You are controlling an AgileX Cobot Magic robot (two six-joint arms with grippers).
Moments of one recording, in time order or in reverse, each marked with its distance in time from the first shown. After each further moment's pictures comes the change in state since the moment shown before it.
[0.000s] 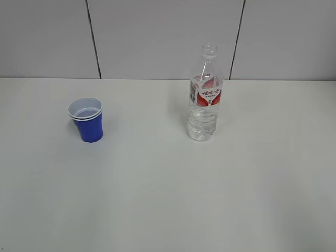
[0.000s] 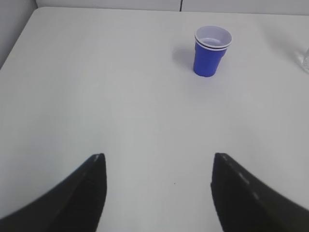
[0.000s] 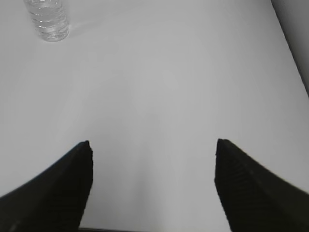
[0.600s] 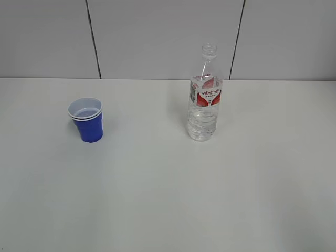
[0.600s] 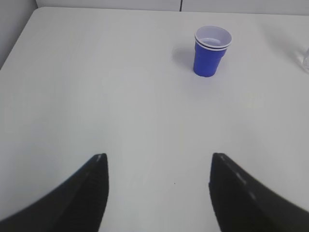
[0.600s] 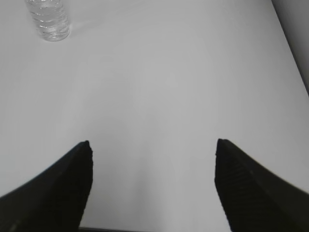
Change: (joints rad) left arm 0.000 0.000 0.000 0.000 0.000 0.000; right arm 0.000 0.000 0.000 0.002 0.000 -0.004
